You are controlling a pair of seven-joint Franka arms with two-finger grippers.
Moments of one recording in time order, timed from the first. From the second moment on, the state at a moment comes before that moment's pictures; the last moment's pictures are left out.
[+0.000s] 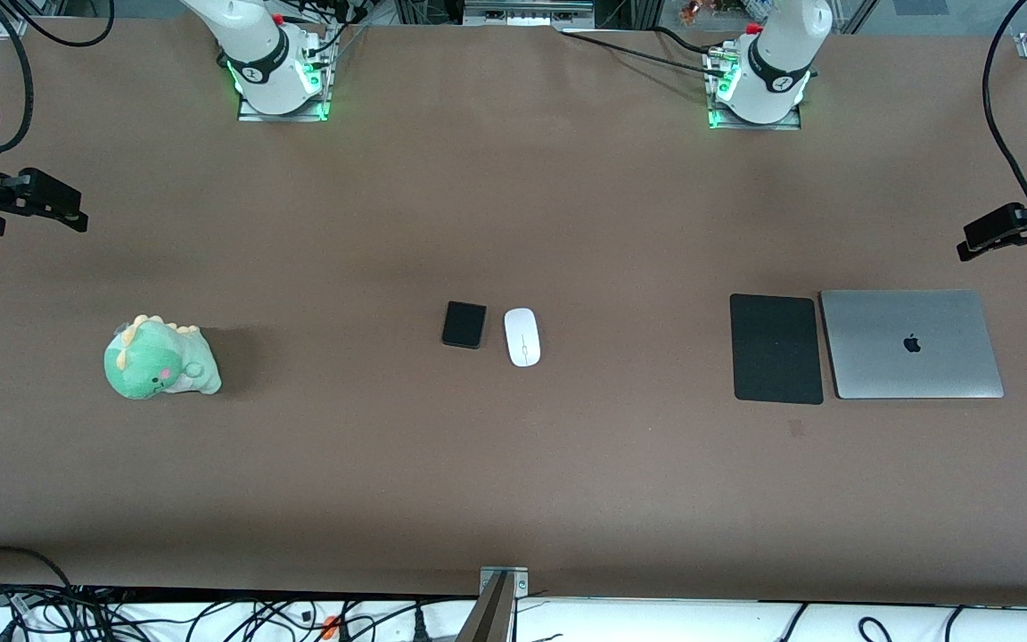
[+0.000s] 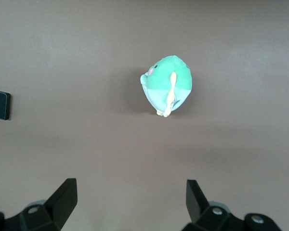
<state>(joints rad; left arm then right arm) 0.06 0.09 0.04 -1.53 0.01 1.57 0.00 0.03 0.08 -0.04 -1.49 -0.02 1.53 -0.09</state>
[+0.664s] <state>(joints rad) 0.05 0.13 0.01 -1.56 -0.04 1.66 -0.04 0.03 0.09 -0.04 -1.49 -0.02 1.53 -0.09</state>
